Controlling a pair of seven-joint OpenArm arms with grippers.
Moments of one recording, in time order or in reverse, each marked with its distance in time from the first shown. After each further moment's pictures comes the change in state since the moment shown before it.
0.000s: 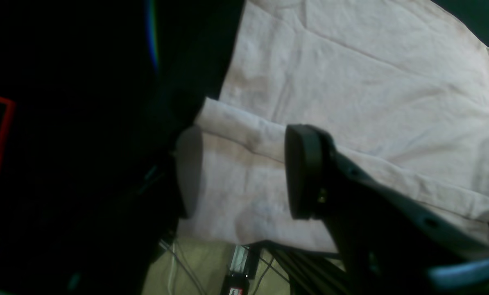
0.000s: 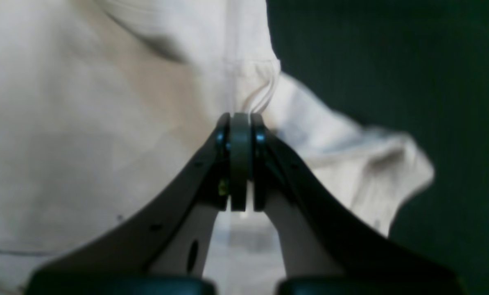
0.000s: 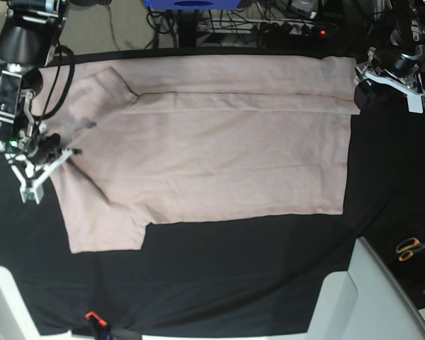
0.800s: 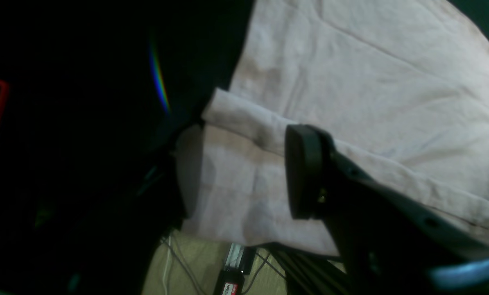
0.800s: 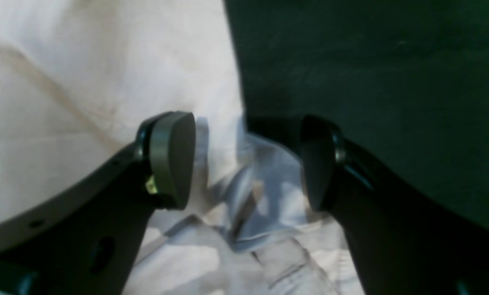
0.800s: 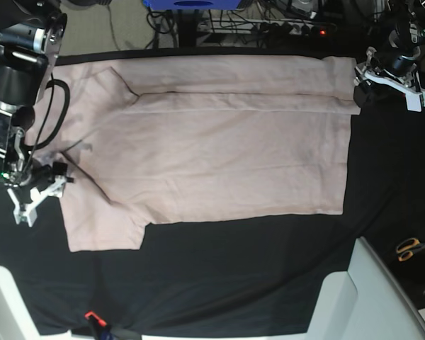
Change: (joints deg) left arm -1.5 0.0 0.0 -3.3 0.1 0.0 0.1; right arm 11.3 1.9 2.4 -13.5 0.2 0.0 0.2
